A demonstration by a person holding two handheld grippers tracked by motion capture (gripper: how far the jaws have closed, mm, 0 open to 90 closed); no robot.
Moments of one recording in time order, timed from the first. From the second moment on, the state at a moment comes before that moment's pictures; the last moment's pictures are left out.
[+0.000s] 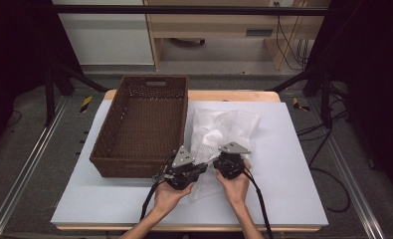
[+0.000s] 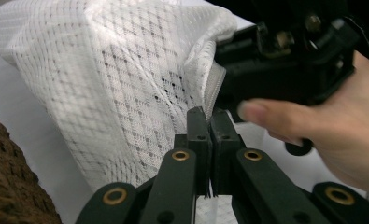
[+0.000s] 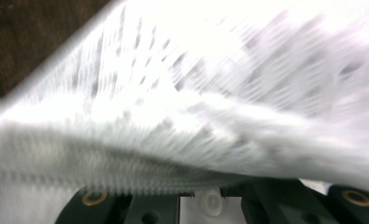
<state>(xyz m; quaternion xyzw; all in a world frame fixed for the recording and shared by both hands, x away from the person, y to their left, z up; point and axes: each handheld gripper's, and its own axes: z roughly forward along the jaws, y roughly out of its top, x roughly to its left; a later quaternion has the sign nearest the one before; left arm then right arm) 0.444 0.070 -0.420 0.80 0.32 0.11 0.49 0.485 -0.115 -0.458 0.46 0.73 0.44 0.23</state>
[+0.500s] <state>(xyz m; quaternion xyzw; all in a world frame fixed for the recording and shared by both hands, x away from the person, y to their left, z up) 0.448 0.067 -0.431 0.81 0.32 0.11 0.47 0.498 -0.134 -0.470 0.47 0.74 0.42 0.23</state>
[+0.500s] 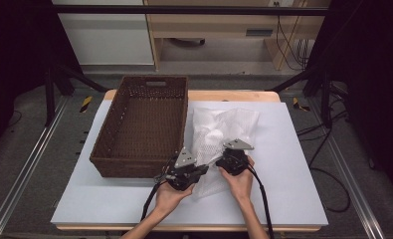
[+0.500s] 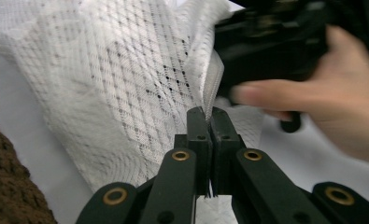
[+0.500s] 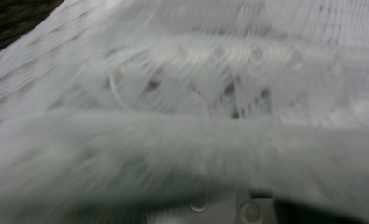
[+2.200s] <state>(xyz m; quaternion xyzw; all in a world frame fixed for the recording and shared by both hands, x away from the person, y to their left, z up) 0.447 0.071 -0.424 0.80 0.32 0.10 0.50 0.492 -0.129 -0.465 0.46 0.71 0.49 0.20</state>
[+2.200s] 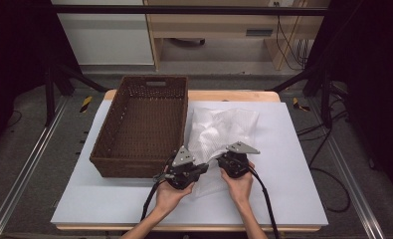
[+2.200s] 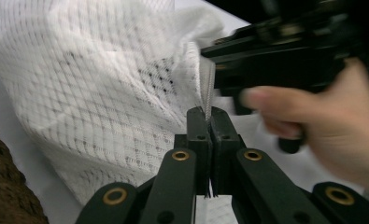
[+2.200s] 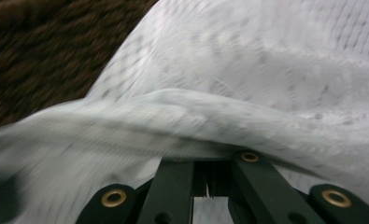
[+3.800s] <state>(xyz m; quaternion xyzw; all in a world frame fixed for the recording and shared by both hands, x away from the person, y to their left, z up) 0.461 0.067 -0.452 0.82 0.34 0.10 0.45 0.396 -0.253 -0.479 0.55 0.71 0.38 0.22</state>
